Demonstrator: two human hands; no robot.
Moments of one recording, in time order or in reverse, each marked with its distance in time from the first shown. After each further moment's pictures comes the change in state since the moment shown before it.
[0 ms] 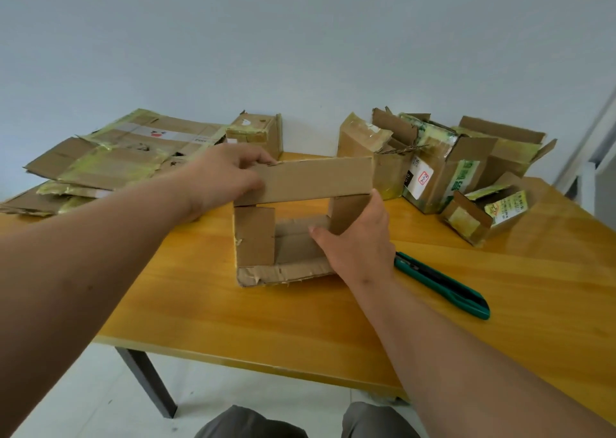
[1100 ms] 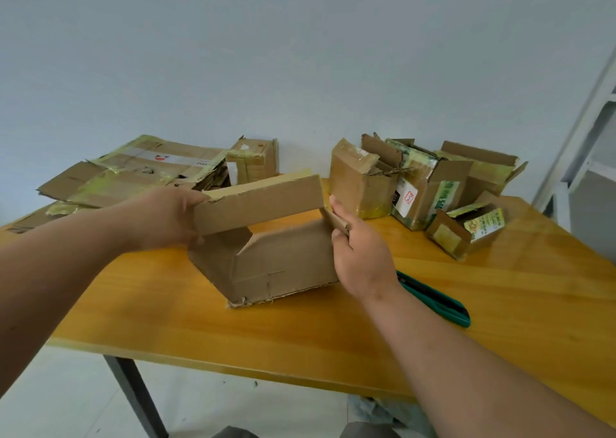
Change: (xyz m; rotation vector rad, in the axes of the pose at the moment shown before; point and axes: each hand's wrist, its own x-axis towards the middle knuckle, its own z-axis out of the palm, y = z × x) left_hand -0.035 -0.043 -0.044 0.378 -0.111 -0.042; right_hand -0.012 0.002 -0.033 0.098 -0.066 -0.409
